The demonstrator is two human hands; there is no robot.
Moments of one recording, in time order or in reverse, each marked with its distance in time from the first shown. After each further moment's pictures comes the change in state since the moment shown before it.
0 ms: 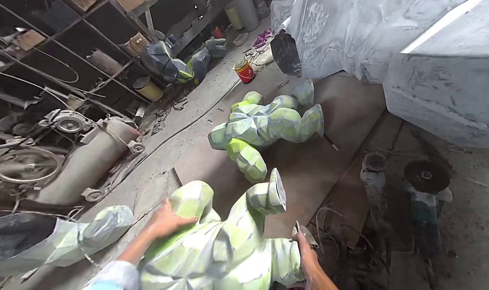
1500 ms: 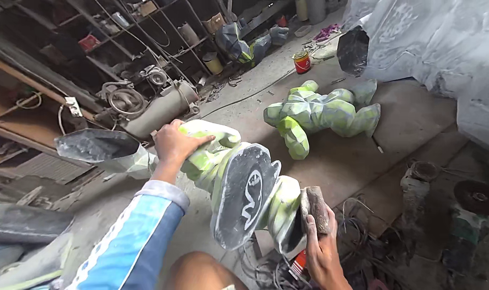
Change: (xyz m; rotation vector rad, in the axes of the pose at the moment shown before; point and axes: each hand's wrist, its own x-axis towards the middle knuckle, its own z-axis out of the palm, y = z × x) left_hand -0.105 -0.053 -0.117 -0.208 0.745 -0.051; right_hand -0.113 0.040 0.030 -0.507 0.009 -1.326
